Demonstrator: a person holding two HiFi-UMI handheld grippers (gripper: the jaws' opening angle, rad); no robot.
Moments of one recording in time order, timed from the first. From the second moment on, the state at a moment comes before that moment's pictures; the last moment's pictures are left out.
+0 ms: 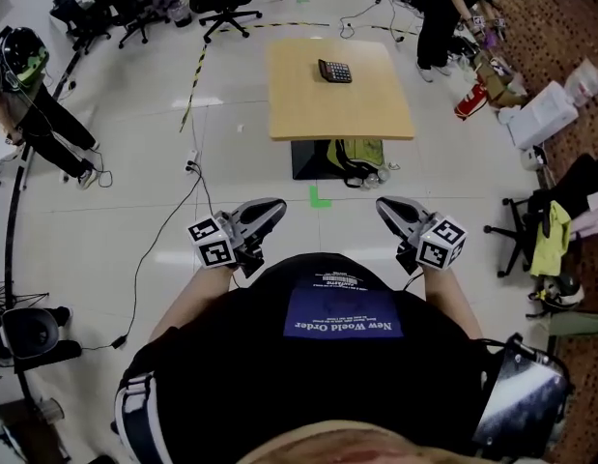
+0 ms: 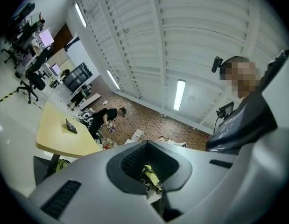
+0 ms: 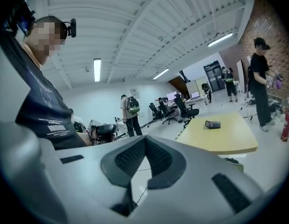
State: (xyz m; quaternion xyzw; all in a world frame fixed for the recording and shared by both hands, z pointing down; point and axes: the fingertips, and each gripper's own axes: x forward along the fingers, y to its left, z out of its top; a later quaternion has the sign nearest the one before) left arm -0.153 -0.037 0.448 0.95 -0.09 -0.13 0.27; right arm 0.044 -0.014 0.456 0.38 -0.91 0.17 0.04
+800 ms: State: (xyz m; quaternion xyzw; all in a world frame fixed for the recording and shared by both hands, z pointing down) left arm -0.025 -0.244 0.428 0.93 -0.22 -0.16 0.25; right arm 0.161 -0.284 0.447 0.24 -0.96 0.16 0.02
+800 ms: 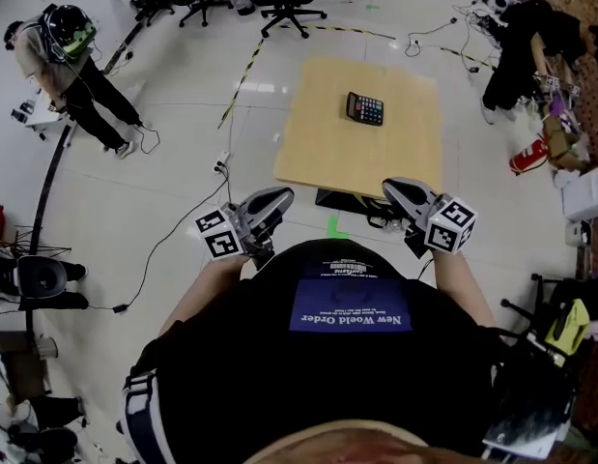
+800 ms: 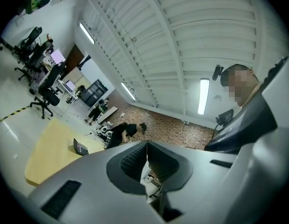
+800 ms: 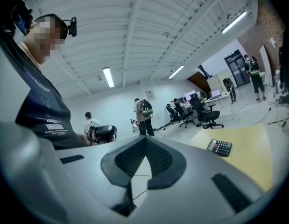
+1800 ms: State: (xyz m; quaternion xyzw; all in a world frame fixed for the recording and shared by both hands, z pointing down) left arm -0.094 -0.527 0.477 0.94 -0.05 -0.10 0.31; right arm 0.079 -0.495 0.464 0.39 -0.90 0.20 0.05
